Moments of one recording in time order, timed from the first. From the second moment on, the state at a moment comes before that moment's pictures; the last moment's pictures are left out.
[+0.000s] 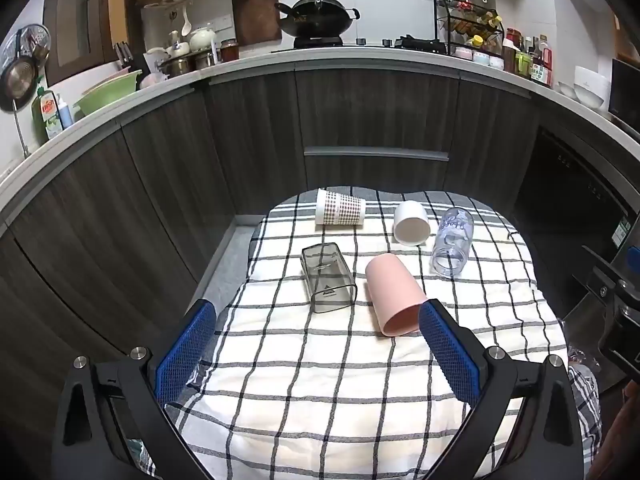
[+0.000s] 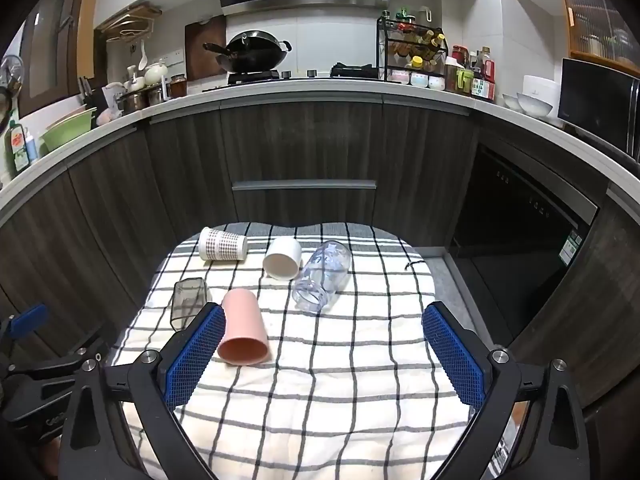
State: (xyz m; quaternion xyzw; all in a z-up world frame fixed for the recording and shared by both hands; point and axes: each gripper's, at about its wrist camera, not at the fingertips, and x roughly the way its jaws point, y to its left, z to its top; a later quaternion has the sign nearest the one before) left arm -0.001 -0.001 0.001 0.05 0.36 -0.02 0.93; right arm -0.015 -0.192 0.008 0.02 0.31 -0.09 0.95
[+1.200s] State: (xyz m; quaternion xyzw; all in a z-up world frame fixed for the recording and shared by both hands) left arm -0.007 0.001 0.005 0.04 0.35 -0.02 0.94; right arm -0.016 -0.192 0.008 0.02 0.31 -0.09 0.95
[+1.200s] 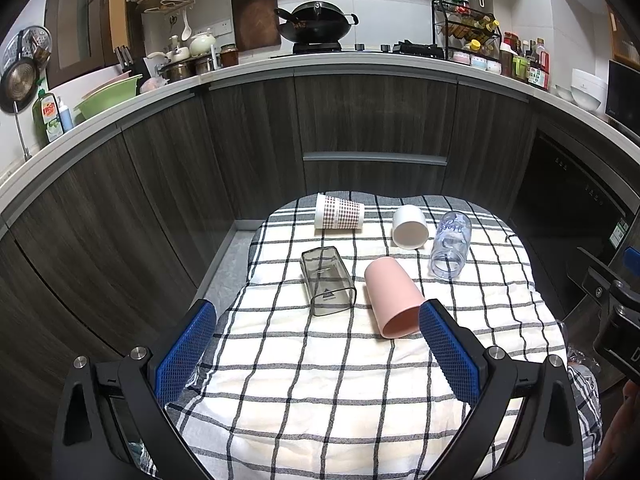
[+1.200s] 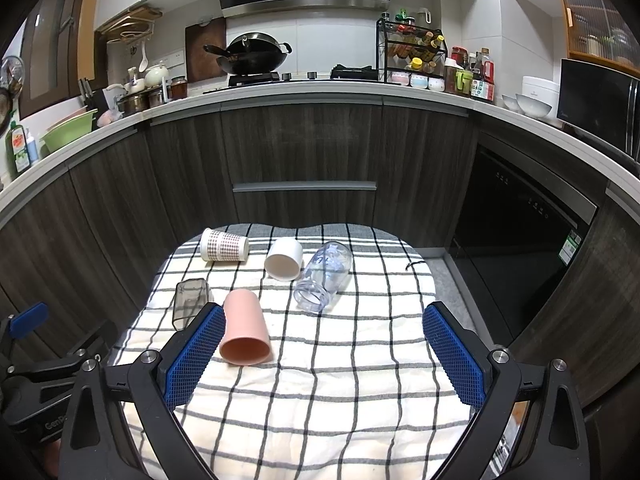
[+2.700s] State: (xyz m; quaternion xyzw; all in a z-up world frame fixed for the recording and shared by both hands) left arm -0.011 0.001 0.006 0.04 0.35 -0.03 0.94; right arm -0.017 -0.190 0.008 0.03 0.31 -0.09 0.94
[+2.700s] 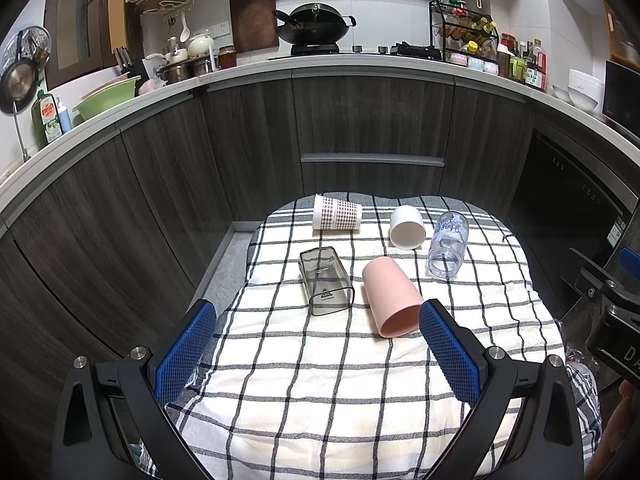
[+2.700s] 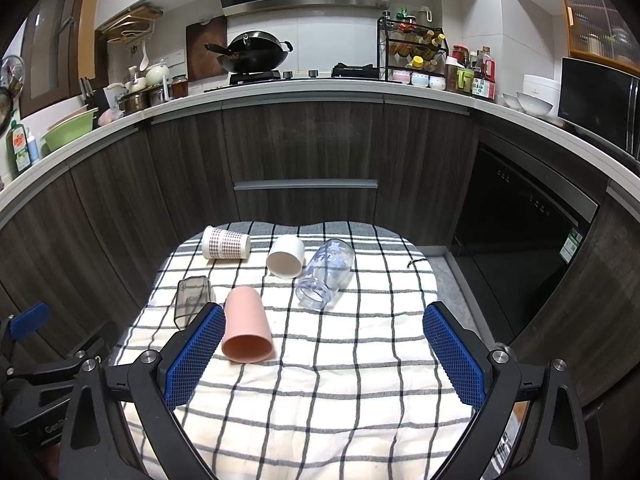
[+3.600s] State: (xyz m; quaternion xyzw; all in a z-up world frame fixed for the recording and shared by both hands) left arm 0.017 0.016 -0.008 0.04 0.35 0.01 0.94; right arm 0.027 -0.175 -0.012 0.01 0.34 -0.06 0.94
